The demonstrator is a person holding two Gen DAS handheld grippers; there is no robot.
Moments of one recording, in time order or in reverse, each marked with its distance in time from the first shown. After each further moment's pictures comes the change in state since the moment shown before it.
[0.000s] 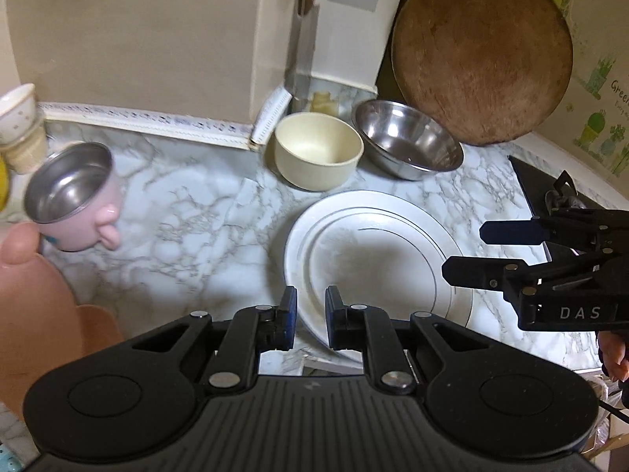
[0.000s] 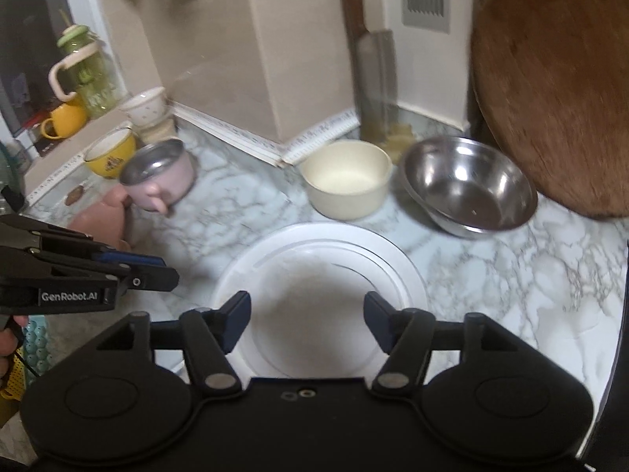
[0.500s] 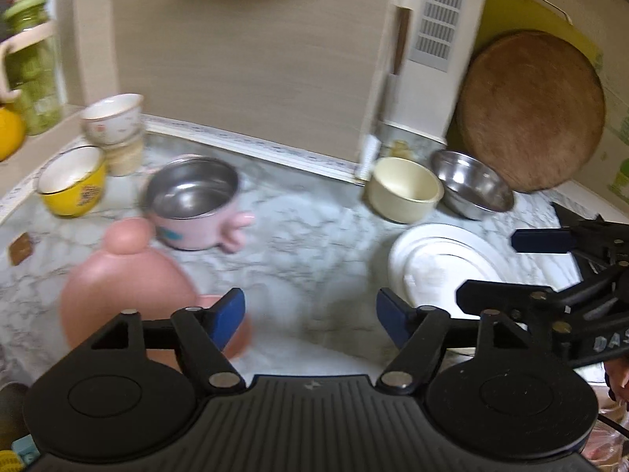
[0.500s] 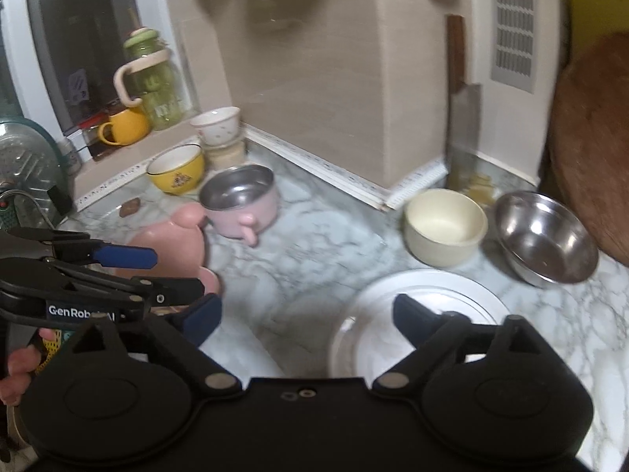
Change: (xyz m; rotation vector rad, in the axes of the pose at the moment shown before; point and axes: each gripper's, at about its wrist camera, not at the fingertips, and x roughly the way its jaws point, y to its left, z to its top) left arm -0.073 0.078 -0.031 -0.087 -0.145 0.136; right arm -0.003 0.102 0.015 -0.085 -0.090 0.074
